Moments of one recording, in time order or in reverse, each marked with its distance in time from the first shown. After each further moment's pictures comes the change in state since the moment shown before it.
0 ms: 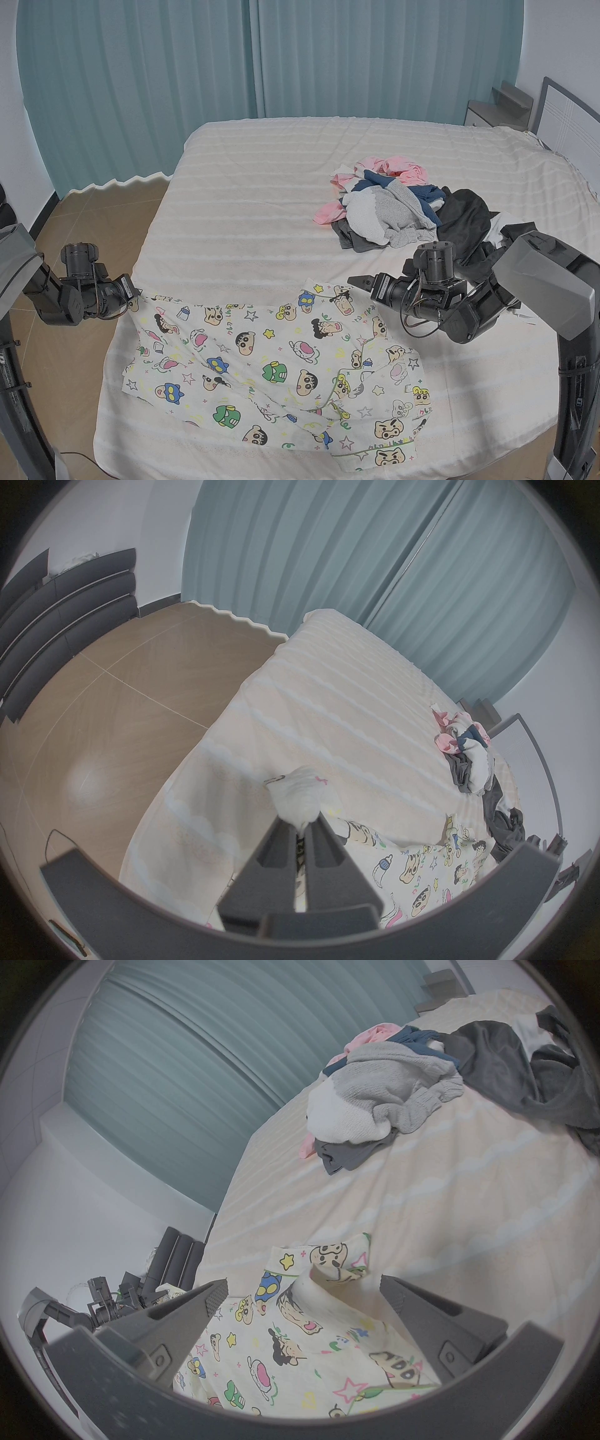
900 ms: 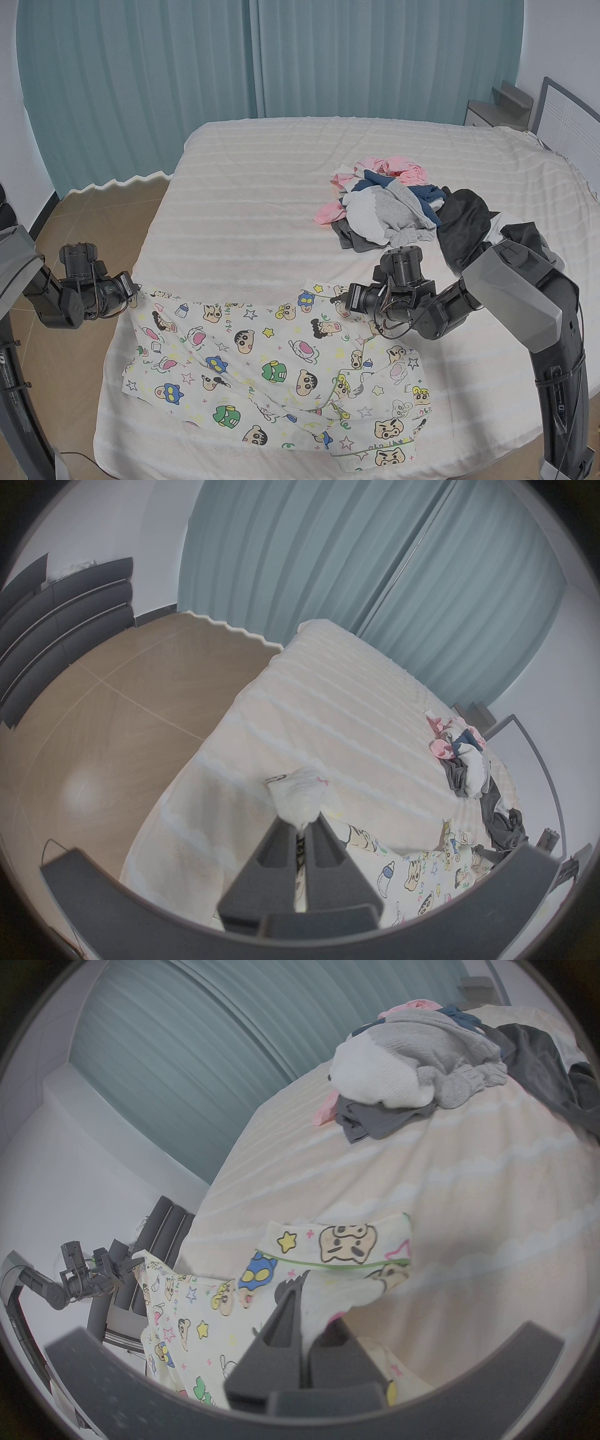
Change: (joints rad) left arm -0.001 0.001 0.024 -0.085 0.001 0.003; right arm 0.058 0.146 -0.256 0.194 -0.013 -0.118
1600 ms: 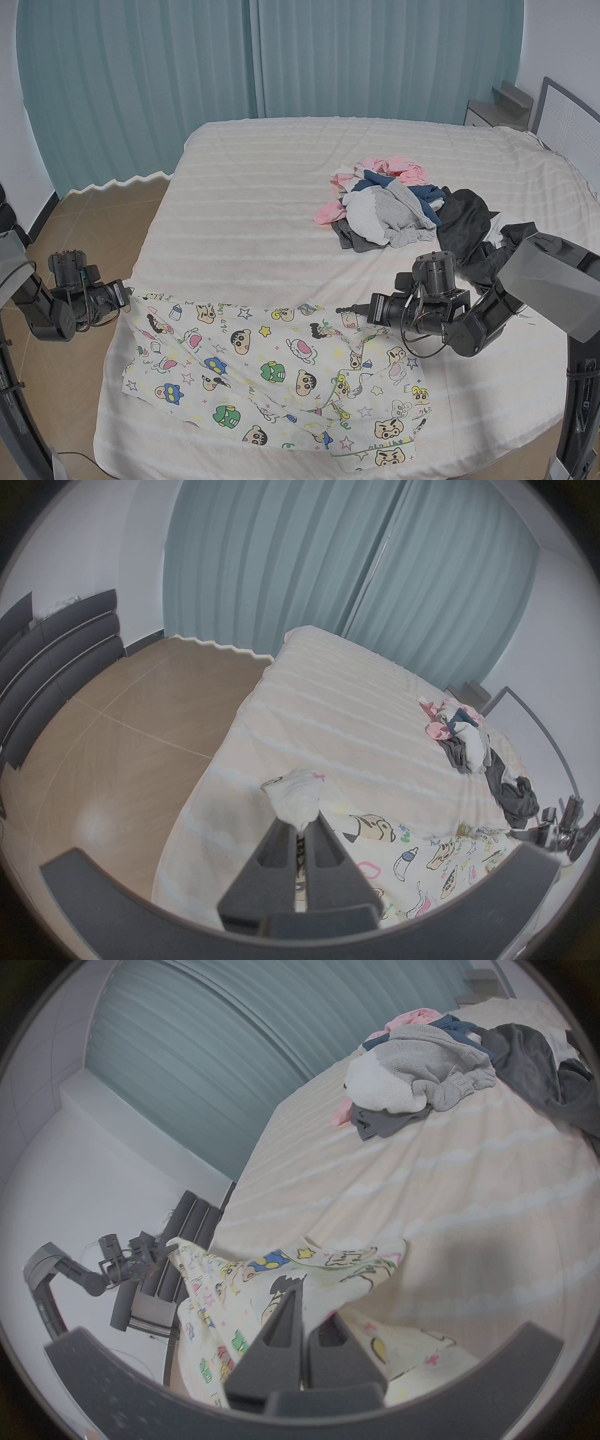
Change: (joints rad) left arm 0.031 -0.055 0.141 -0.127 -0.019 0.148; right arm -0.013 -0.209 0.386 -0.198 0.120 0.003
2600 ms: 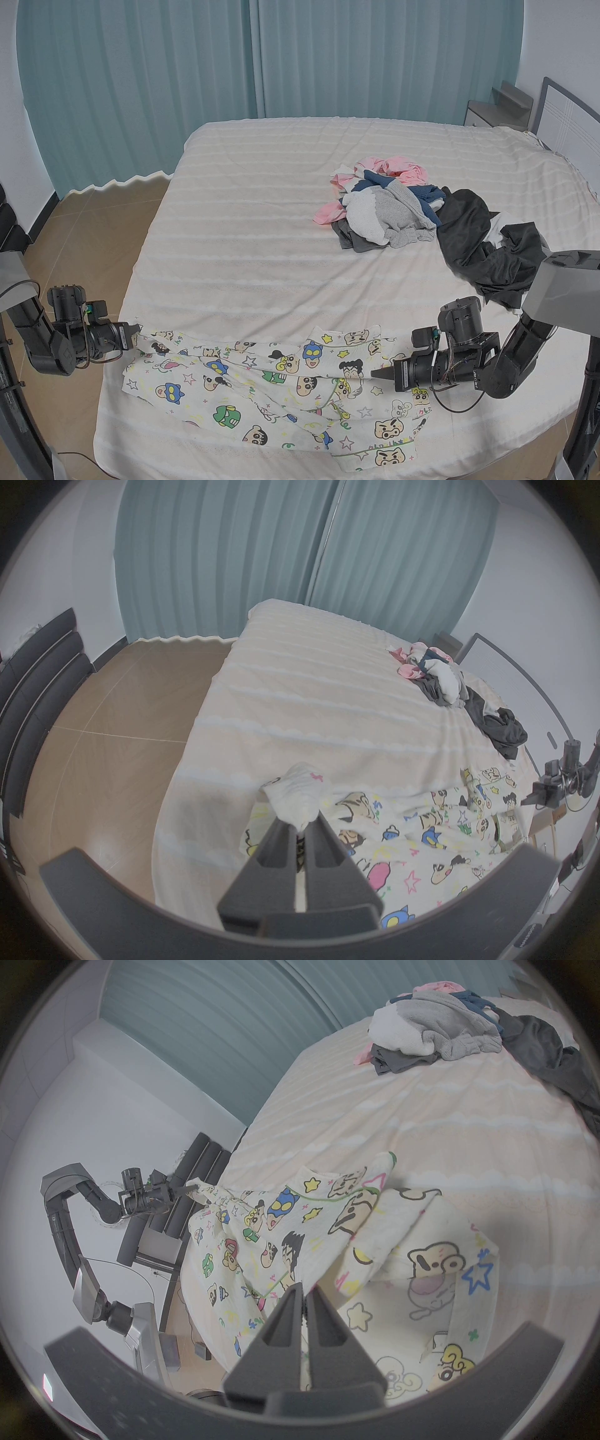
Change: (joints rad) left arm 0.014 0.014 0.264 -0.165 -0.129 0.244; right arm 0.009 -0.126 0.437 -0.082 0.141 -0.219
